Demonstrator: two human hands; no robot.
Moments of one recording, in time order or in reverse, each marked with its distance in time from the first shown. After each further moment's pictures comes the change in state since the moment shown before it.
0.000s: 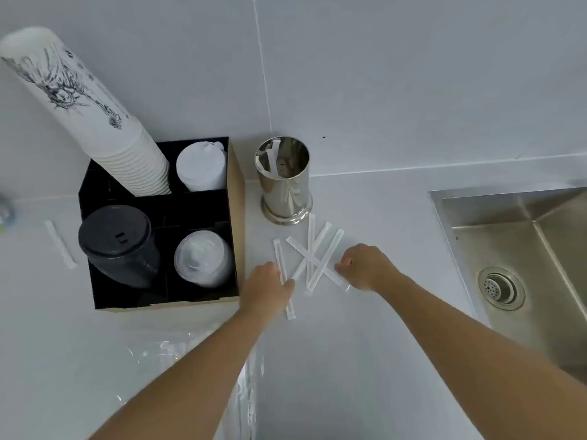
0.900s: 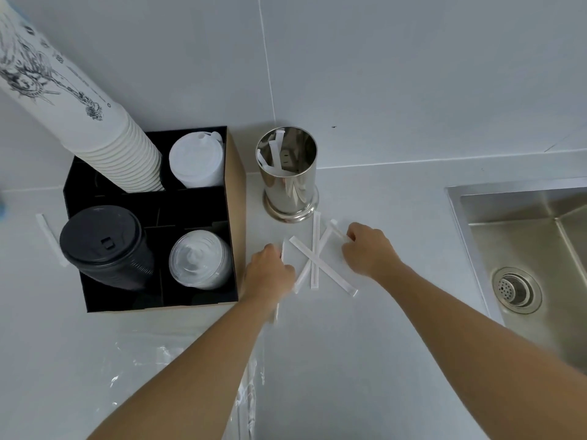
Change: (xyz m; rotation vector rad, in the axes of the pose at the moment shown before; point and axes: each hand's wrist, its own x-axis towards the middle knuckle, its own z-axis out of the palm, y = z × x) left_hand 0.035 0.012 -0.006 -0.072 0.041 -0.092; right_hand 0.048 -0.003 -0.001 0.158 0.146 -0.025
